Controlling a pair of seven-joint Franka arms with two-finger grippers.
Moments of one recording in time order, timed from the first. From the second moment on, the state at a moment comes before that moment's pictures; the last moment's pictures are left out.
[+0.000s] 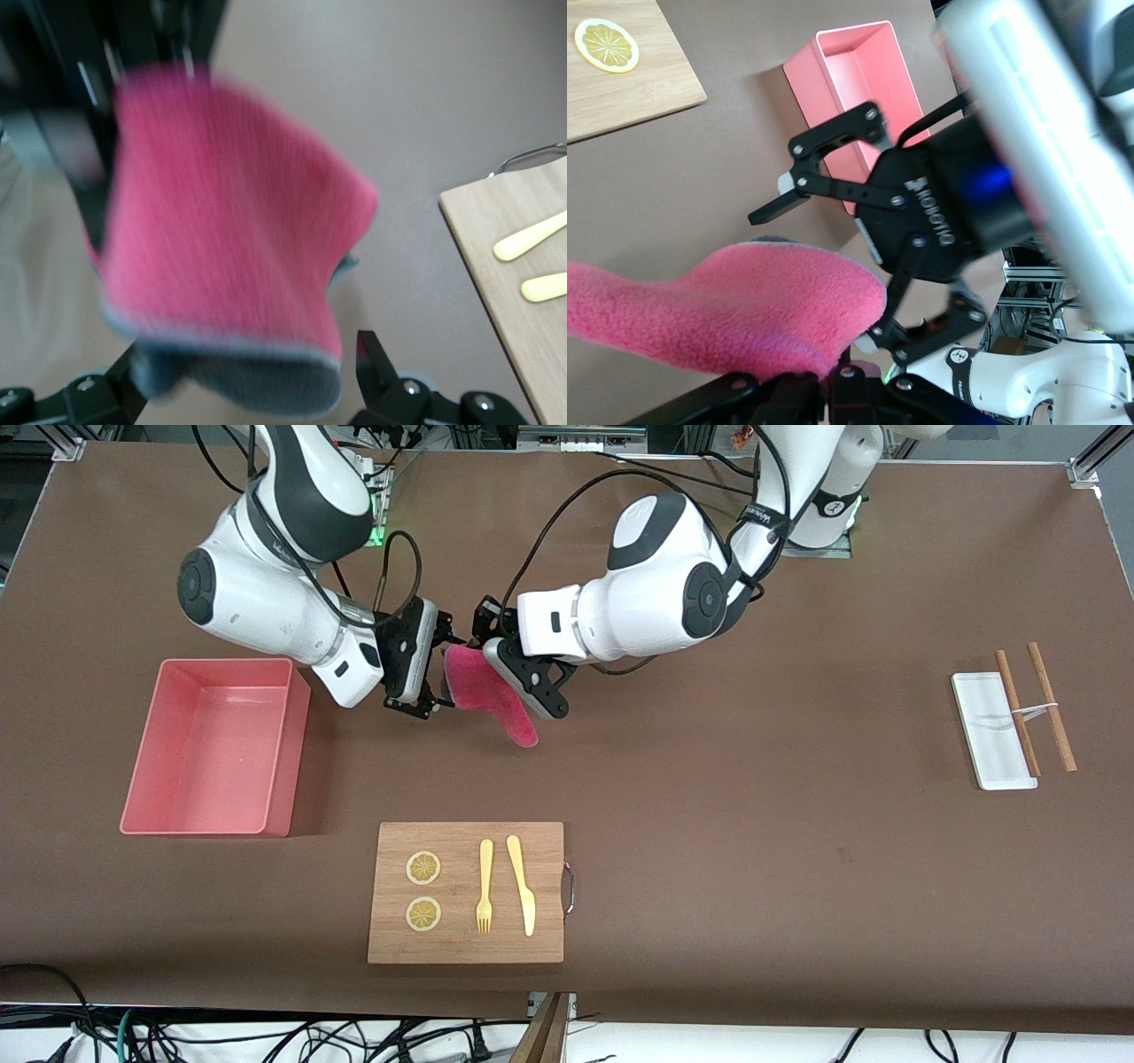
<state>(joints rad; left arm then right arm) -0.61 0.54 -0.11 -1.33 -0.88 2.10 0.16 0.25 0.18 0.18 -1.93 0.63 2.14 -1.21</state>
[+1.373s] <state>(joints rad) -0.57 0.51 -0.11 -1.33 -0.82 2.01 0.16 0.35 0.23 0.19 -1.94 0.70 2.40 -1.24</state>
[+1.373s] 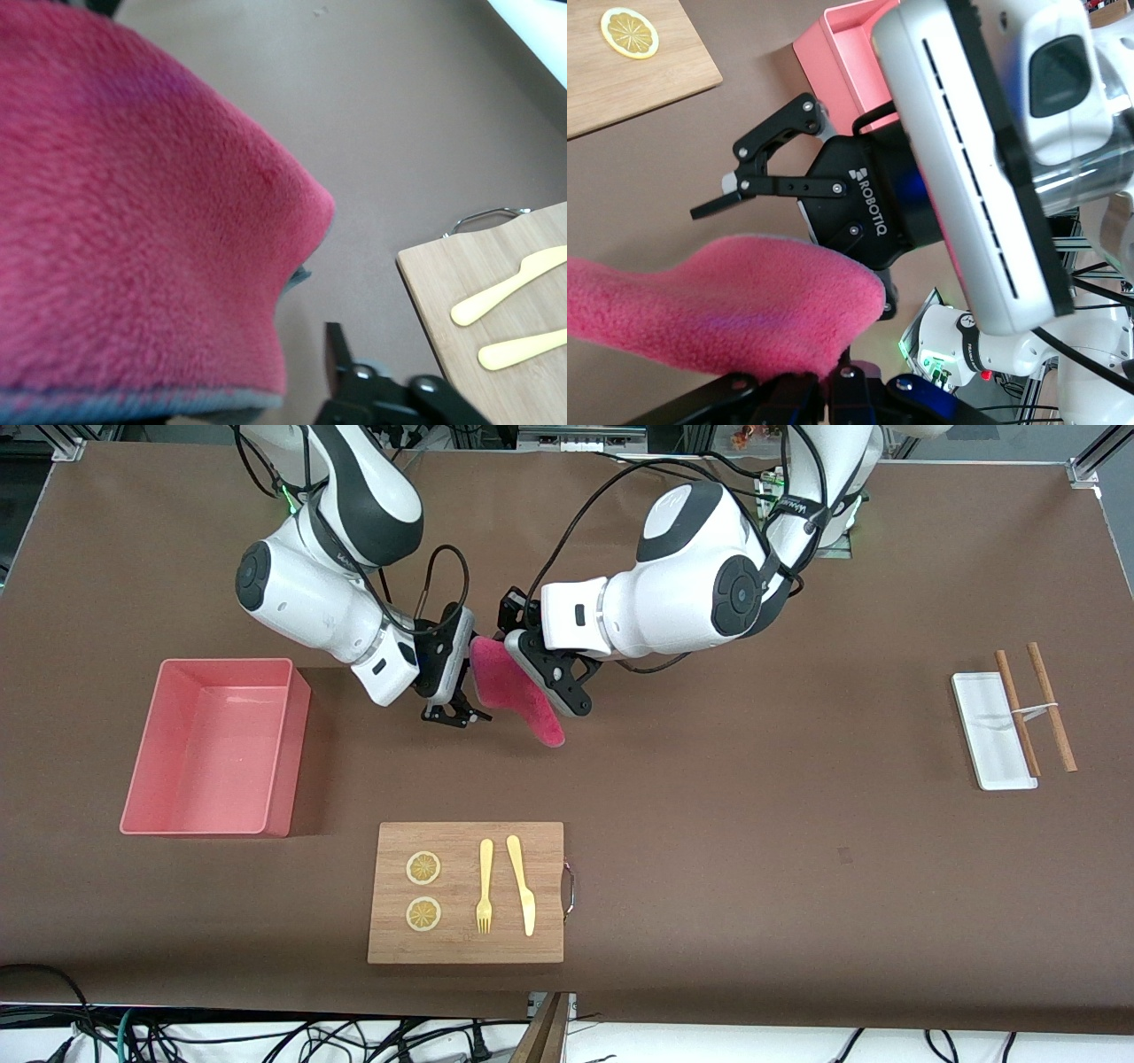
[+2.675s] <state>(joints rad) -0.40 0.36 -0.09 -1.32 -0.15 1.64 0.17 0.27 0.18 0.02 -1.90 0.37 2.05 -0.68</state>
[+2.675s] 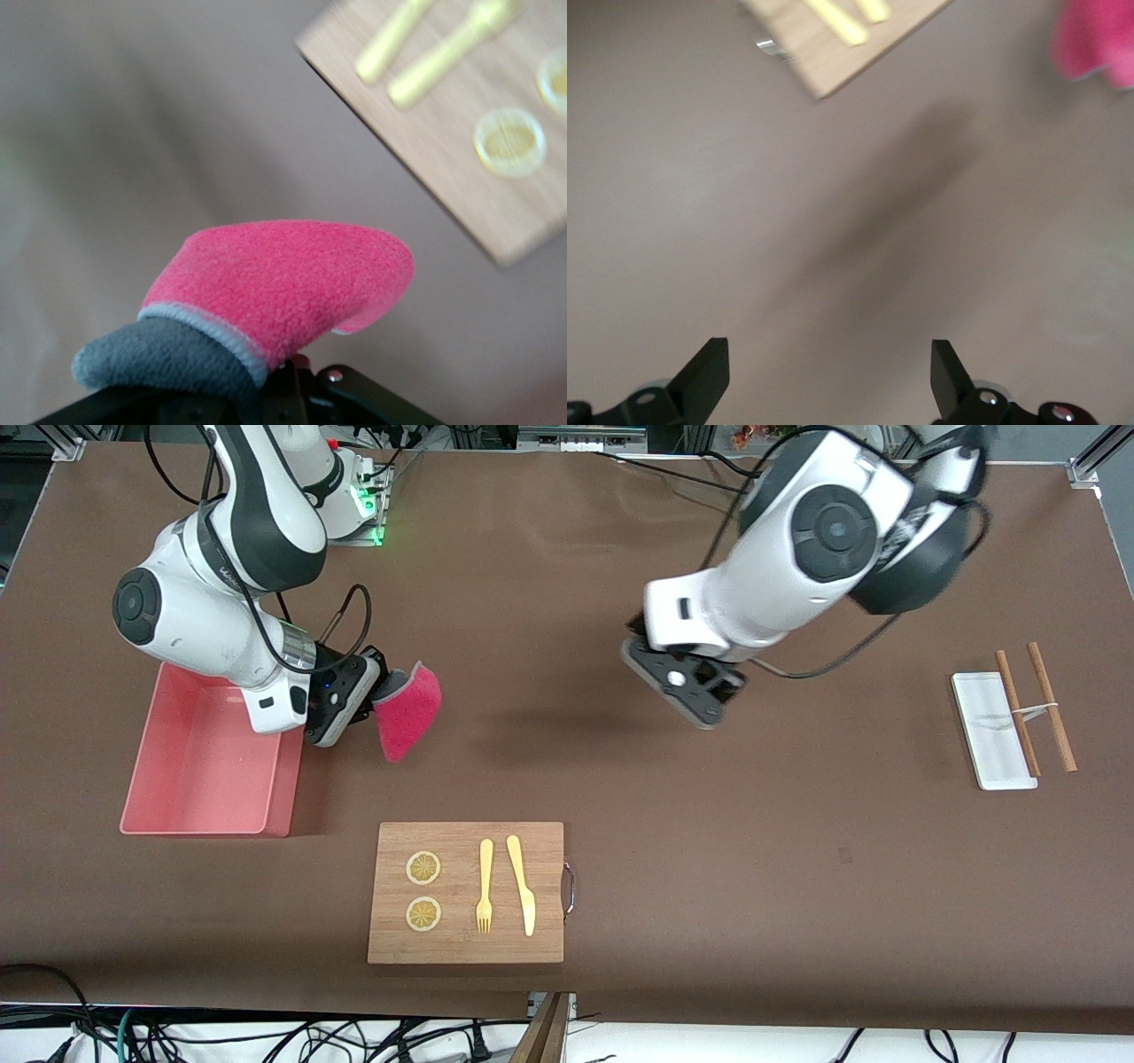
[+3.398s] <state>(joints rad) -0.33 0.25 0.06 -1.27 0.07 1.43 0.33 0.27 0.35 0.02 -1.98 0.09 2.13 -0.04</state>
